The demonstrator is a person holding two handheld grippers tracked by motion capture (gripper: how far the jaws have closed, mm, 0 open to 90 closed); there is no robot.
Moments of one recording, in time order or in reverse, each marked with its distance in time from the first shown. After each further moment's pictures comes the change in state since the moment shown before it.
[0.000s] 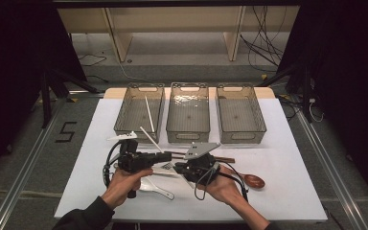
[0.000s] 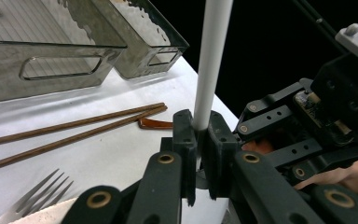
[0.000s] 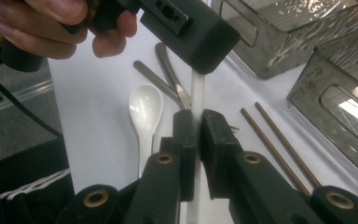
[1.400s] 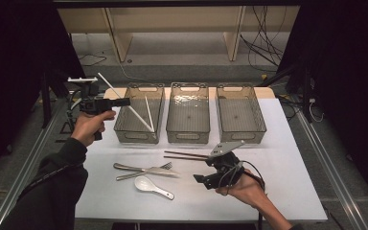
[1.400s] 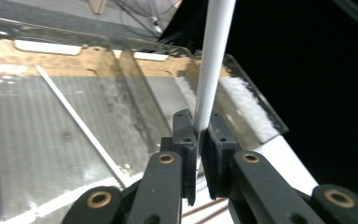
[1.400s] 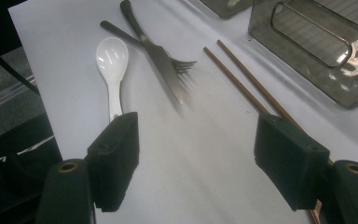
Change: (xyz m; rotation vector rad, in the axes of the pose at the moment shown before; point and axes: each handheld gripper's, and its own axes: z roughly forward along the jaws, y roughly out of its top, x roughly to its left) left arm 0.075 0.142 -0.073 -0.089 0.359 -0.037; right arm -0.033 -0.036 -0.034 0.107 -0.037 0.120
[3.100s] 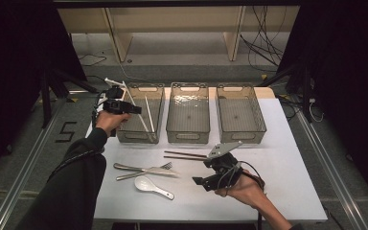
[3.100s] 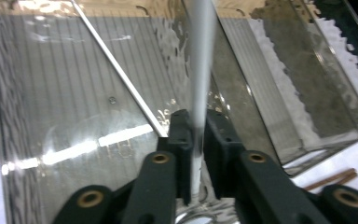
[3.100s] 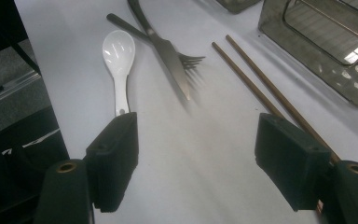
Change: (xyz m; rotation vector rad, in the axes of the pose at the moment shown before) left arm 0.027 -0.006 0.080 0.248 0.220 0.019; right arm 0.002 0.000 0.003 0.024 0.021 -0.015
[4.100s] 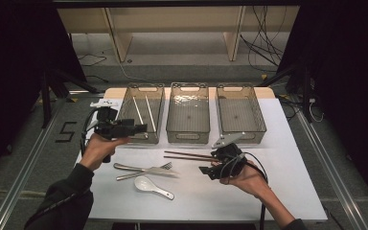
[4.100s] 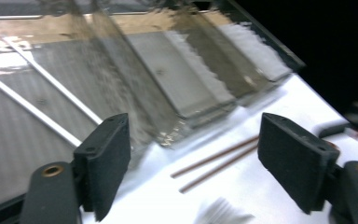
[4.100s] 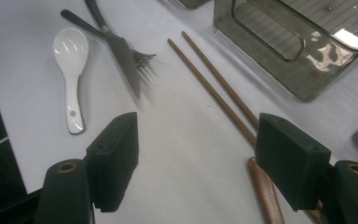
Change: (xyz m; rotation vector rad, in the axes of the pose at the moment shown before) left arm -0.056 -0.084 -0.068 -0.190 -0.198 0.209; right arm -0.032 0.006 0.001 0.033 -0.085 0.009
